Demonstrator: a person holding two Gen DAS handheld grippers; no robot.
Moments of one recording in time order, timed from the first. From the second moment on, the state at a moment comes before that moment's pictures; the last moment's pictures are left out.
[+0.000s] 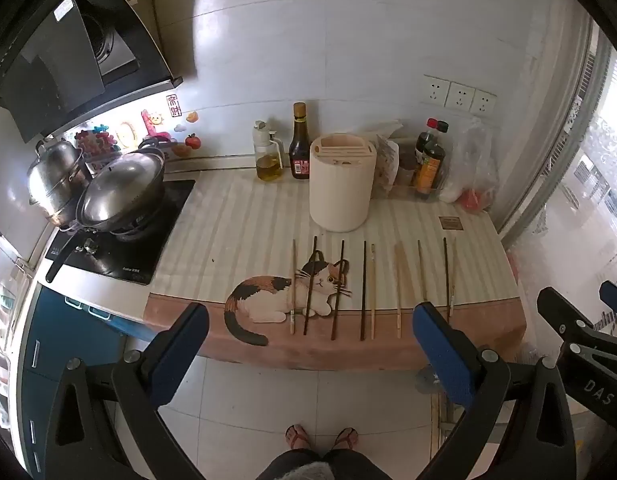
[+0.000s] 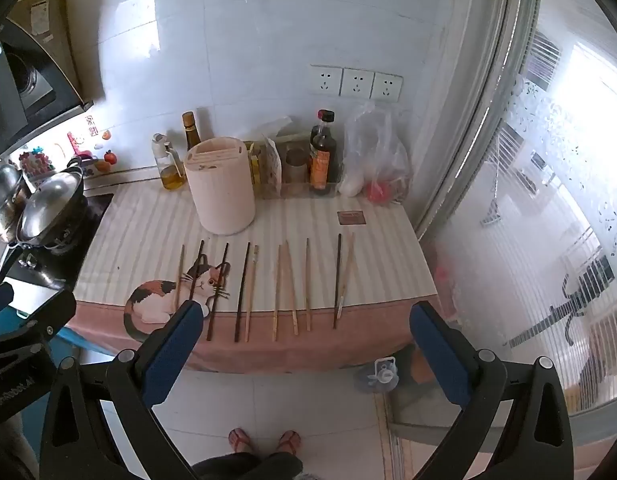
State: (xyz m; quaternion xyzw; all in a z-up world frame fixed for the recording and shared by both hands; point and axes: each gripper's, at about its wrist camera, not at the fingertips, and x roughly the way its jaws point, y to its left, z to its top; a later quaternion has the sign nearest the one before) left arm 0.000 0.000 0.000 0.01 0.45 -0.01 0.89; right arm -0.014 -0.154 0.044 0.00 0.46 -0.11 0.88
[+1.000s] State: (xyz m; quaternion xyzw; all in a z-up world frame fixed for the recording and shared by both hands) left arm 0.002 0.003 0.004 0.01 0.44 -0.01 0.90; right arm -0.014 -0.144 0.053 -0.01 0.45 -0.10 0.89
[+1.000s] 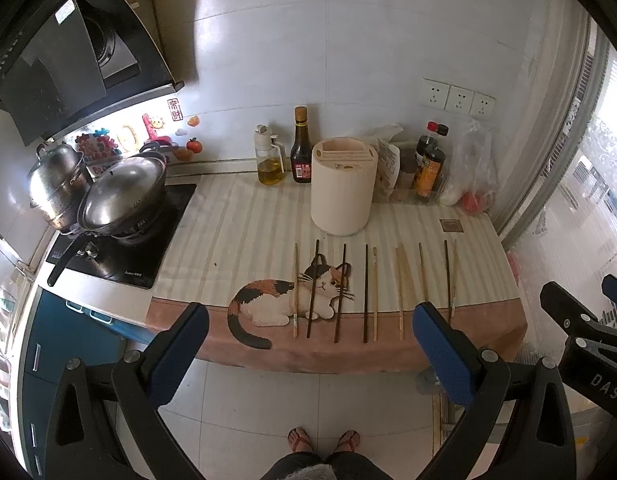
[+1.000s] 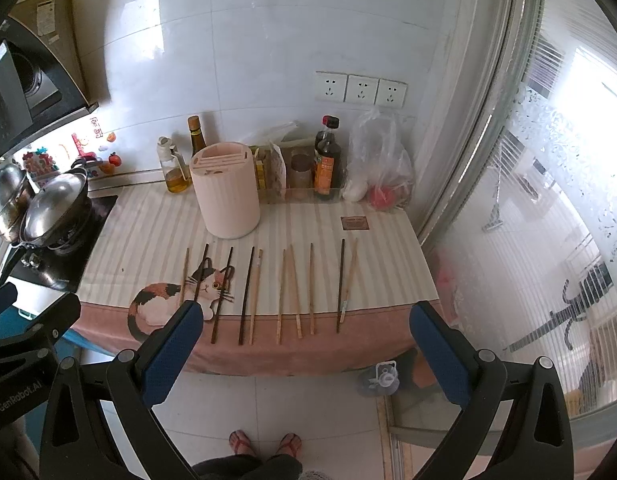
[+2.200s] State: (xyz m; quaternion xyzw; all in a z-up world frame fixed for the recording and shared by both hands) left arm -0.002 0.004 0.011 0.01 0.42 0.00 0.91; right arm -0.011 -0.144 0.058 -0.01 0.44 -0.10 0.89
